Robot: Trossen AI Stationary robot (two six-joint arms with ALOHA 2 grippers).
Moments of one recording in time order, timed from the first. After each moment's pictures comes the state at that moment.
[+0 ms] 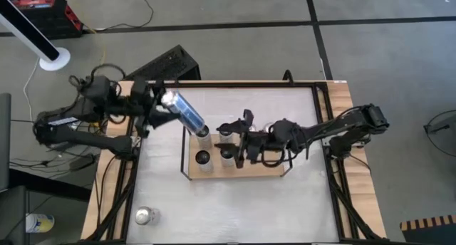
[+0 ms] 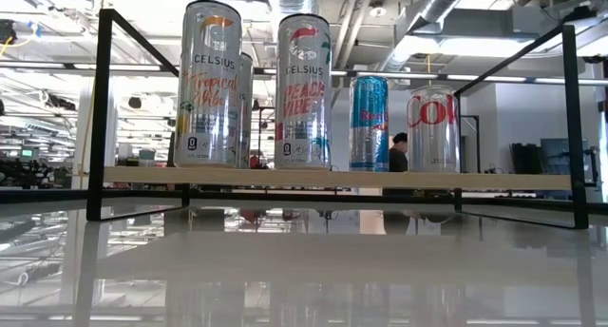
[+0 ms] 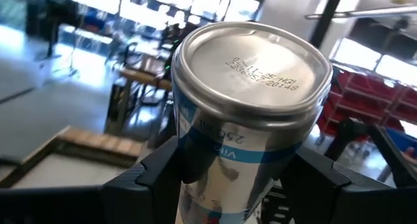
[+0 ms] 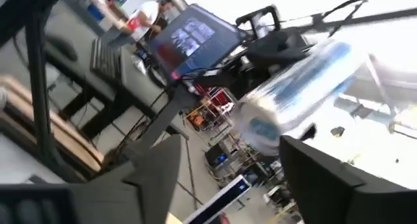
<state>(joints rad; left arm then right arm) 0.10 0.87 1.19 -0.12 0.15 -0.36 0.20 1.56 1.13 0.69 0.21 -0.91</state>
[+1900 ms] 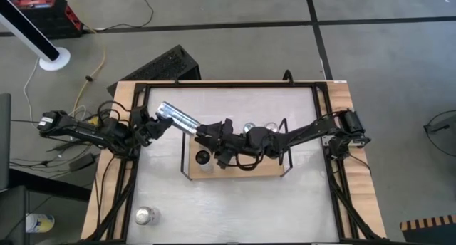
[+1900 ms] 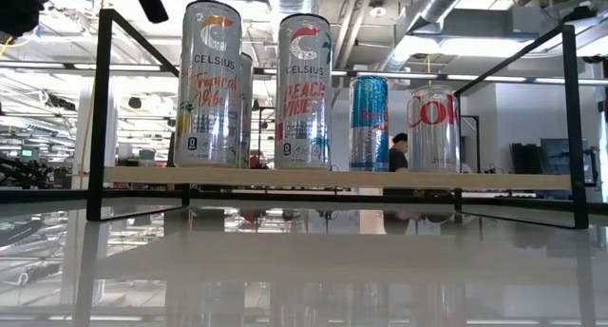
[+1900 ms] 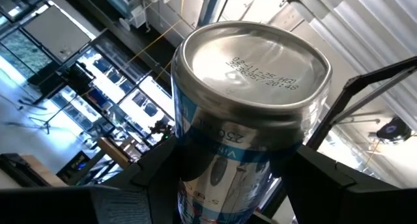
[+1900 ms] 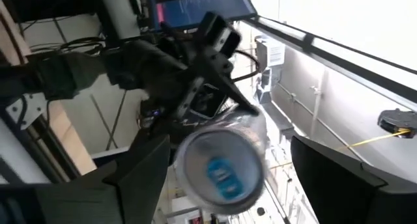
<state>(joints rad) -0.15 0.72 0.29 1.14 -0.36 -0.59 0.18 1.82 1.33 0.77 0.36 -1.47</state>
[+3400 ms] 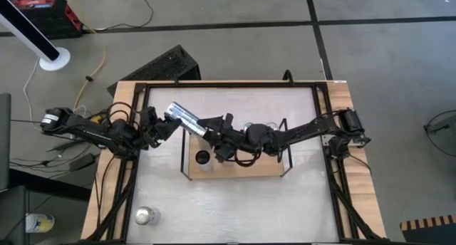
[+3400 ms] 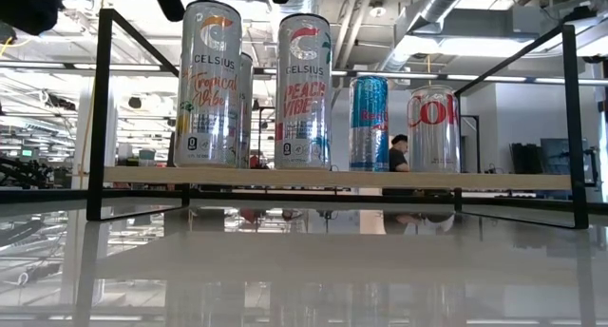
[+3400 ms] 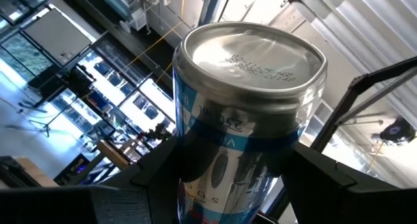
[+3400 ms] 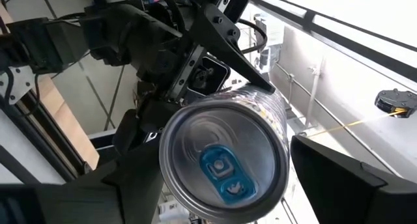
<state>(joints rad) -0.15 0.92 0.34 1.30 -0.37 -0.58 0.16 1.82 1.33 0.77 0.42 -1.47</state>
